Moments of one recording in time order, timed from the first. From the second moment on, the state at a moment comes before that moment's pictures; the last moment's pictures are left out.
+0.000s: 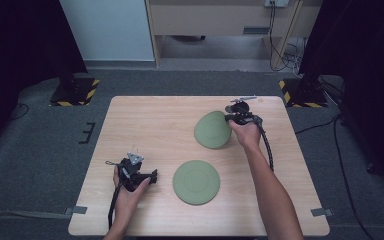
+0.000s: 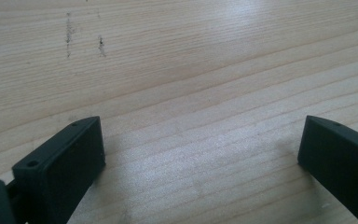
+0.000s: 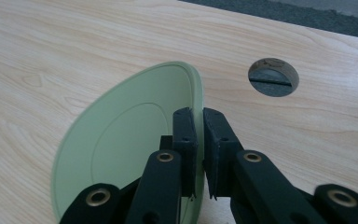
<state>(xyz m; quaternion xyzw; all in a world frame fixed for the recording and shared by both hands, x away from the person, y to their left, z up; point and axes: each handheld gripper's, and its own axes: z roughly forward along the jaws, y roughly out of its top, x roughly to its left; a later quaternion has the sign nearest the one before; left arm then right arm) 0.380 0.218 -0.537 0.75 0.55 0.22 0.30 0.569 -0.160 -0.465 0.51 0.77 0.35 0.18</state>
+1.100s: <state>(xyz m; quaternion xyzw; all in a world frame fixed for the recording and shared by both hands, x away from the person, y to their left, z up) 0.380 0.217 -0.537 0.75 0.55 0.23 0.30 0.569 -0.171 -0.469 0.53 0.74 0.36 0.19</state>
